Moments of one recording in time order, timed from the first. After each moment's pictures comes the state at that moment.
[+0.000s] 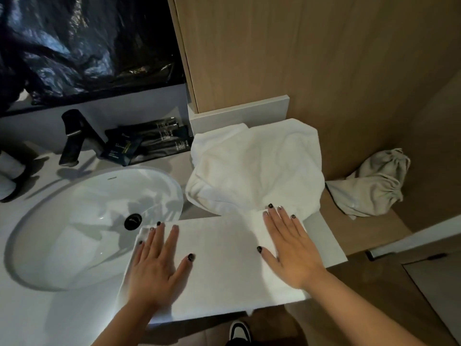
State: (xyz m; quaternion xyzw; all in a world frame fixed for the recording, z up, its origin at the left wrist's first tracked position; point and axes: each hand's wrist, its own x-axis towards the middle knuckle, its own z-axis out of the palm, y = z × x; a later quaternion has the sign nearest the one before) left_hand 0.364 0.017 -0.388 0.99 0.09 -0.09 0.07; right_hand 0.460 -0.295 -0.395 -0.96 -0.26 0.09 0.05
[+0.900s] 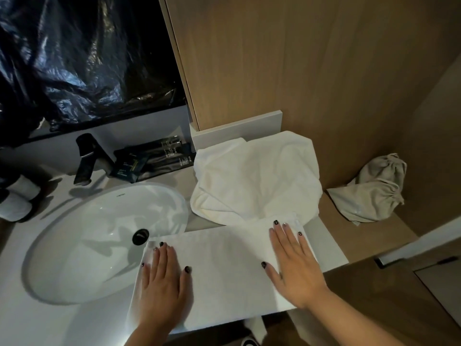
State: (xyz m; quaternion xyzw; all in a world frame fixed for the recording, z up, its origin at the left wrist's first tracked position) left_hand 0.350 -0.001 -0.384 0.98 0.16 -0.06 0.10; right_hand 0.432 -0.288 -0.388 -0.97 -0.20 0.14 0.05
